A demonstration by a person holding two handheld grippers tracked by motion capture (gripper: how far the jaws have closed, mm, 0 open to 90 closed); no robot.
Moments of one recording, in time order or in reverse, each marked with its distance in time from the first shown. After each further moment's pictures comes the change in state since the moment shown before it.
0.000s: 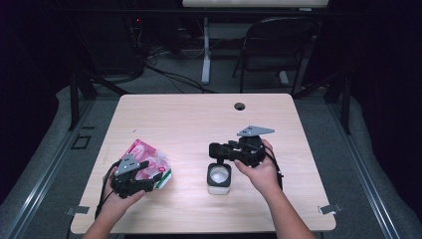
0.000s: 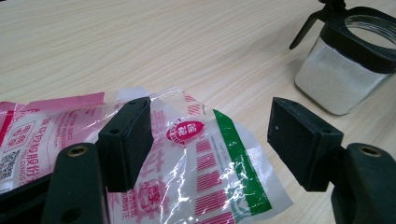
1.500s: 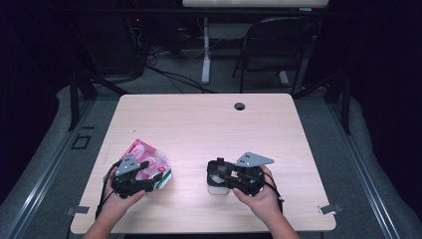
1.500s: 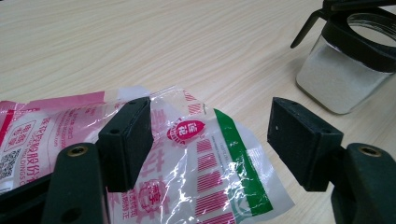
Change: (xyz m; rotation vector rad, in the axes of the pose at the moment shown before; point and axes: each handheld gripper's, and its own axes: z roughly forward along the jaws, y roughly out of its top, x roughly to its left) left arm -0.001 0.000 0.001 0.005 0.006 0.002; right arm 0.038 -0.053 -0.017 -0.042 0.050 -0.096
